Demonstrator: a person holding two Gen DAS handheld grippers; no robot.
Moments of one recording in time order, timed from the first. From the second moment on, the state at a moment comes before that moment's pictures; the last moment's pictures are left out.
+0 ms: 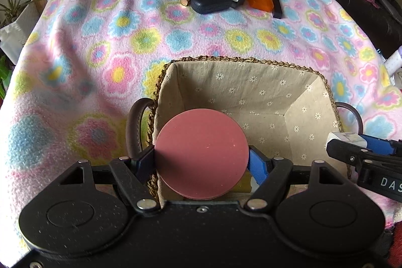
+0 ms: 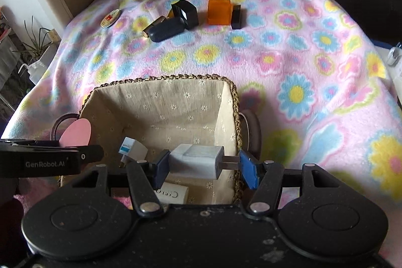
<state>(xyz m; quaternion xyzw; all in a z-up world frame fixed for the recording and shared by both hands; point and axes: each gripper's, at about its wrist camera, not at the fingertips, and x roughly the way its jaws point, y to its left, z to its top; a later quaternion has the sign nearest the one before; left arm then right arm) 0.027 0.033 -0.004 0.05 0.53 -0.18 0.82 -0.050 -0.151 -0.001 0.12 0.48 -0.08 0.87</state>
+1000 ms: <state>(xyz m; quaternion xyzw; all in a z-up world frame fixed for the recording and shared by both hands) 0.021 0.008 -0.013 0.12 0.55 -0.19 0.81 -0.053 -0.148 -0.001 0.10 0.48 -0.07 0.87</state>
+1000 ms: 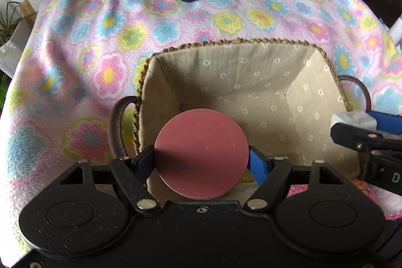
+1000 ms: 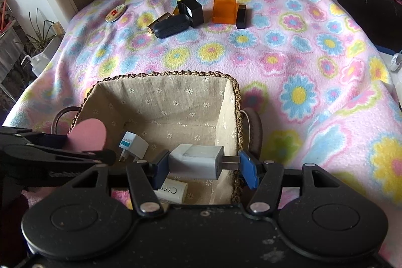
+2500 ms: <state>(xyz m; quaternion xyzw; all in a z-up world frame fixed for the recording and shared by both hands) 0.014 -0.004 -0.011 0.16 0.53 -0.18 0.81 -0.053 -0.147 -0.001 0.09 0.48 -0.08 0.87</state>
